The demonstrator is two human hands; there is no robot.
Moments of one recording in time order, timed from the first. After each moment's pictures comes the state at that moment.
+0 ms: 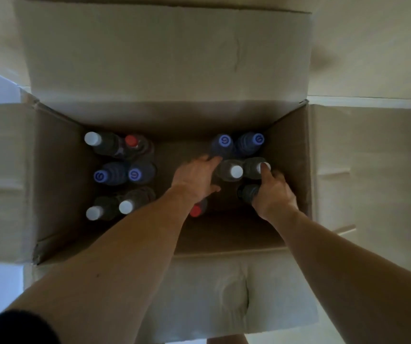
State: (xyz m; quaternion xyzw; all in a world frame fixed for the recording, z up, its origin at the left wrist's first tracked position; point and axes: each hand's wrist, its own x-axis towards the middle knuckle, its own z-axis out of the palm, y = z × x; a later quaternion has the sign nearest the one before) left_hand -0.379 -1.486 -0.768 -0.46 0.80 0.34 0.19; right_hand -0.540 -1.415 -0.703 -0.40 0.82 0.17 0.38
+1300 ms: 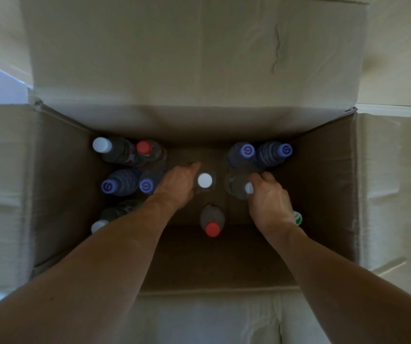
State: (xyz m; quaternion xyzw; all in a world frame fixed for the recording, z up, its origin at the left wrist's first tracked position) left_hand -0.308 -1.514 -0.814 -0.51 0.76 0.36 0.18; right_hand -0.493 -1.438 -0.754 -0.53 0.78 0.15 0.29
